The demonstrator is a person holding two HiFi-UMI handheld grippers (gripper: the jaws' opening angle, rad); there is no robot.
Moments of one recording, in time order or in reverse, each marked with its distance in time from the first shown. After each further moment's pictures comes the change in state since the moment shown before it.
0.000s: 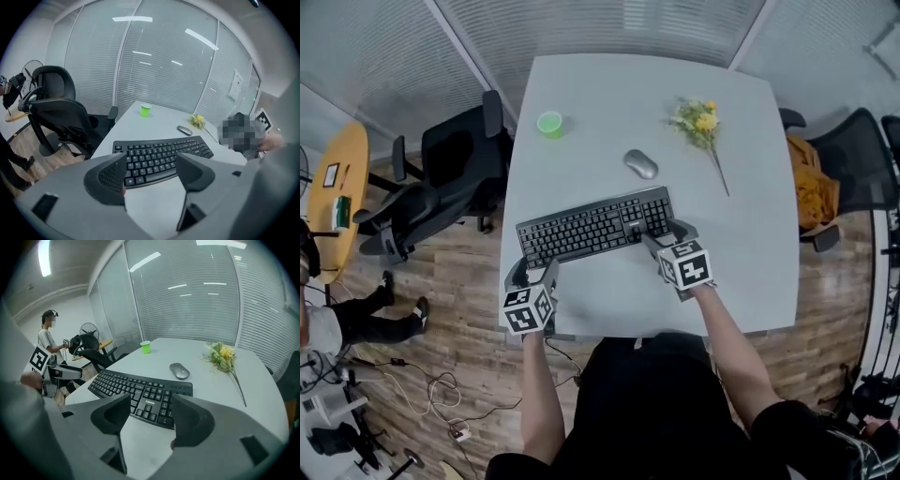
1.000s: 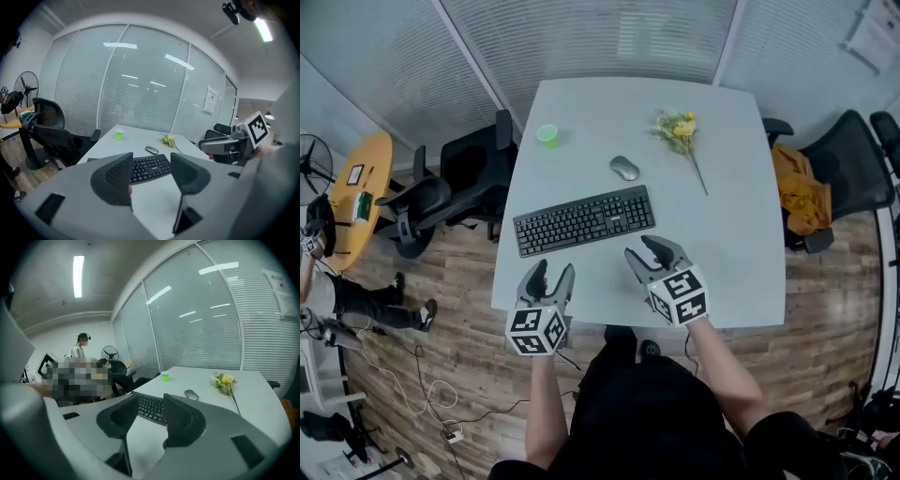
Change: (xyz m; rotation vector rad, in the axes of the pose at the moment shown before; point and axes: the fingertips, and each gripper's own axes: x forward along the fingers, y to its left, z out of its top) left arm -0.114 -0.151 0.031 0.082 -0.275 -0.122; right arm -0.152 0.068 0.022 -0.091 -0.333 0.159
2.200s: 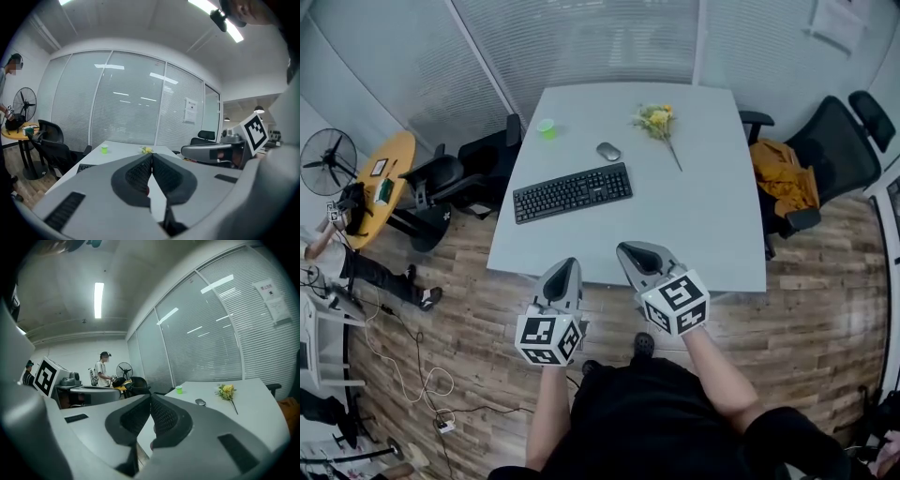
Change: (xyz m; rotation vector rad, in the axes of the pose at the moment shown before) left arm -0.139 -0.187 0.001 0.101 -0.191 -0.037; right arm -0.185 0.089 -0.004 -0.022 -0.221 0.137
